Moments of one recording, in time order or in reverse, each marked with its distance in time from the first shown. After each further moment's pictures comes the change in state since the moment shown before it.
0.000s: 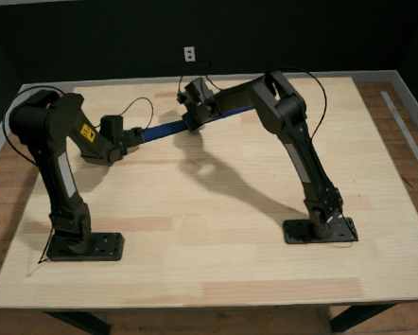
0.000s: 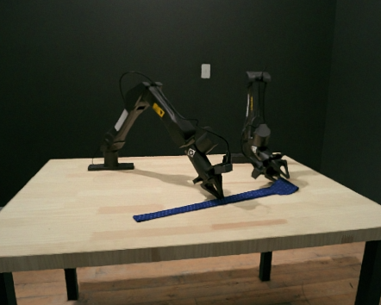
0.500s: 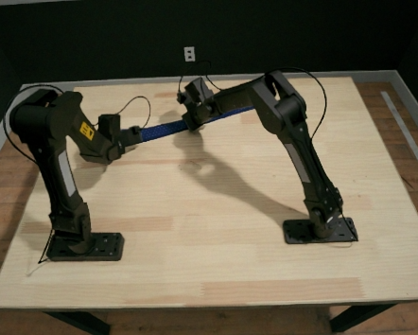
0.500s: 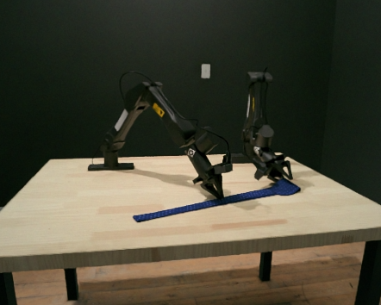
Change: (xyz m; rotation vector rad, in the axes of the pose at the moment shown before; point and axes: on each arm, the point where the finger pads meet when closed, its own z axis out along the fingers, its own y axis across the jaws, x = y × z) left arm 0.006 0.003 0.009 0.005 0.007 -0.002; right arm 0.000 0.000 0.000 0.000 0.000 0.000
